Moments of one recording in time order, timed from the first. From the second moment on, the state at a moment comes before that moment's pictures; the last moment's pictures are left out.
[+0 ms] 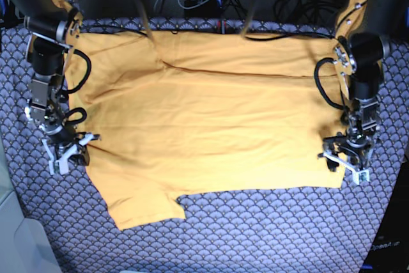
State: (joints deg) left arm -35.4 -17.0 -21.2 20.5 6.4 -13.9 1.1; right arm 24.3 15.3 22.0 37.2 -8.4 35.7 -0.1
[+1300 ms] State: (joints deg) left arm -32.4 -16.5 -19.7 29.7 5.8 -10.7 7.4; right arm 24.3 16.5 22.0 37.3 -8.4 35.9 -2.0
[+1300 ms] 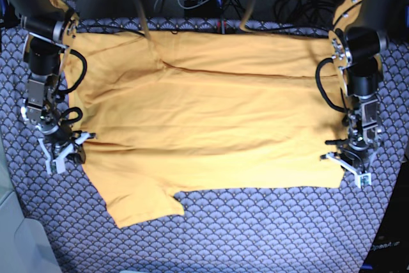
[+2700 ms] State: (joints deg) left arm -30.3 -14.4 -24.2 31.8 6.0 -9.7 4.1; right arm 21.5 16.6 22.2 42.6 -8.4 39.3 -2.3
